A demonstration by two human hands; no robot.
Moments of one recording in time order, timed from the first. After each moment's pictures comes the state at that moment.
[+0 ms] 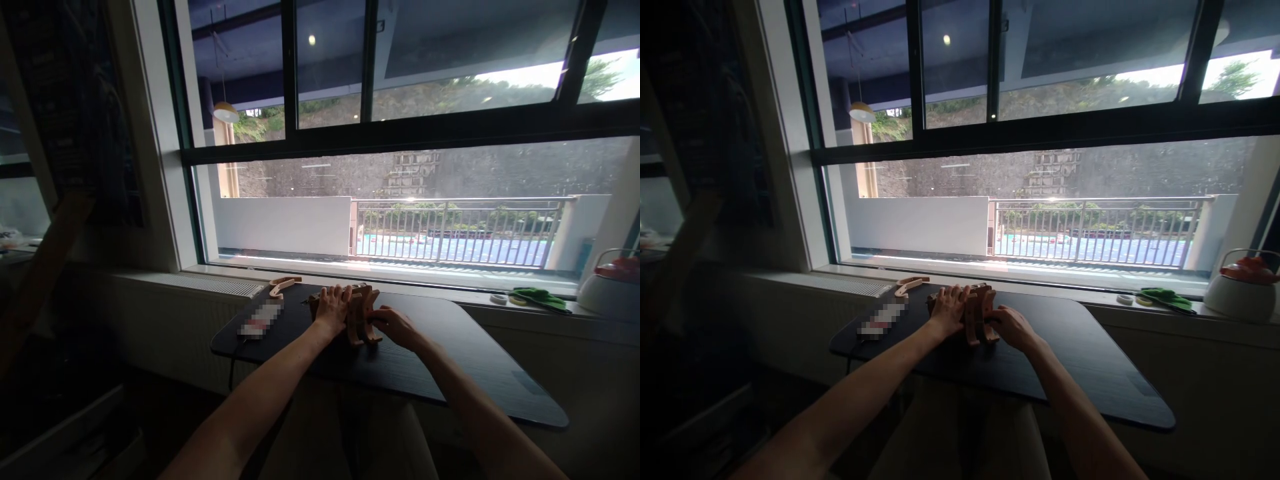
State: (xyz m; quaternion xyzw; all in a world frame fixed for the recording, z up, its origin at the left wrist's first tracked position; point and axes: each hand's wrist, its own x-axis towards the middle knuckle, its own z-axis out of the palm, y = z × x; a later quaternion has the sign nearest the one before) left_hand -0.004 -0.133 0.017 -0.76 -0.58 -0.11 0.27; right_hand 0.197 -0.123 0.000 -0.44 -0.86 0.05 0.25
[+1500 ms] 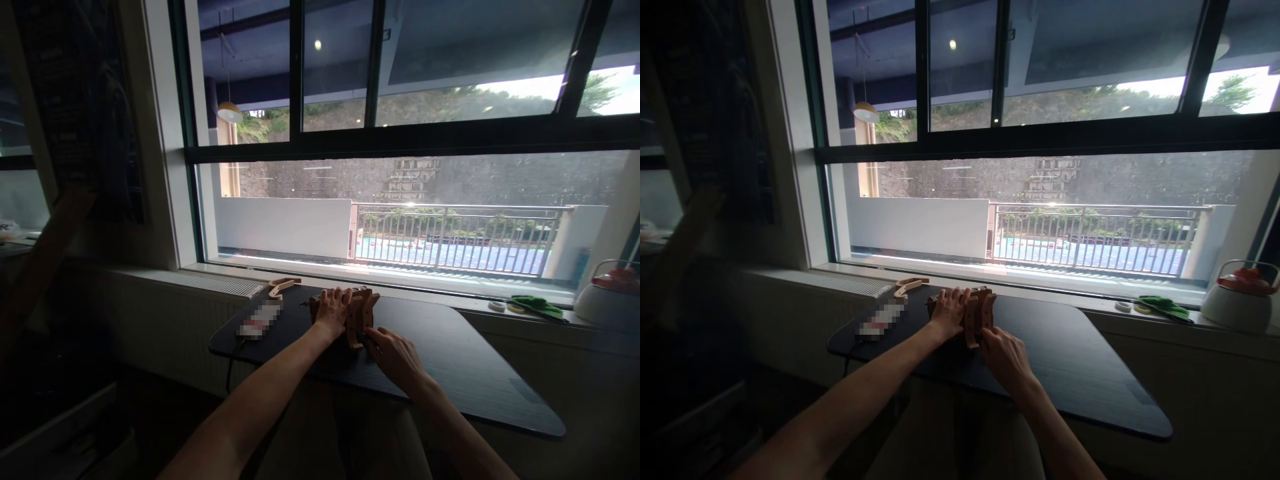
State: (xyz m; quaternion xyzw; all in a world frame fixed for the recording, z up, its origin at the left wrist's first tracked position) left_hand -0.005 -0.131 0.014 -0.76 -0.58 -0.12 0.27; right_hand 0.168 -0.196 0.001 -0.50 -0.83 -0.14 0.21
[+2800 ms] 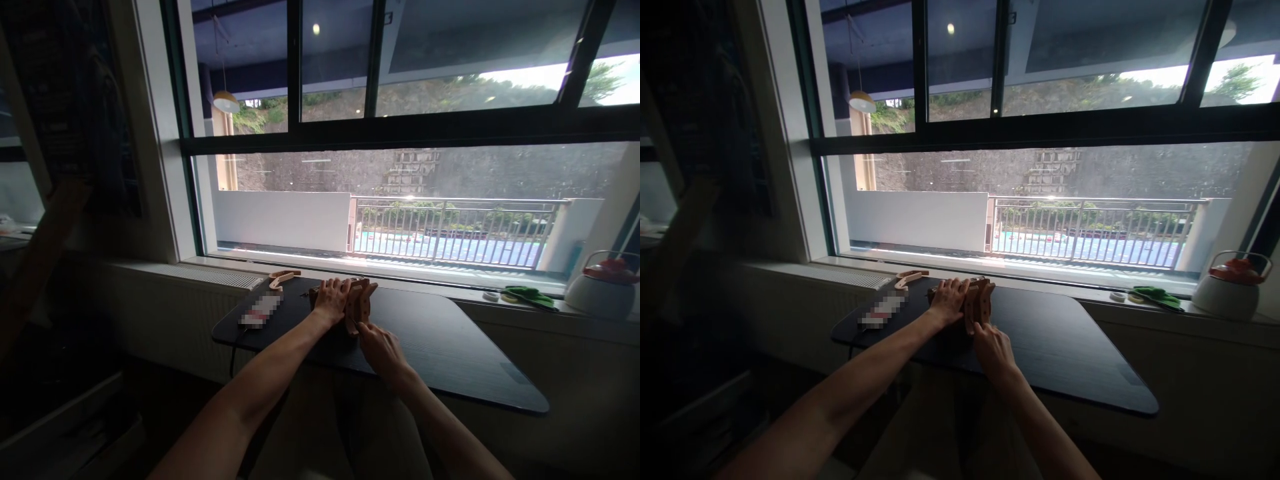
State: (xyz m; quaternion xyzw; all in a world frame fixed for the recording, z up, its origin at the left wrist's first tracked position) left_hand -0.006 -0.140 0.026 -0.77 -0.57 -0.12 0.26; right_hand 0.144 -0.202 -0.014 -0.53 -0.83 -0.12 0.16
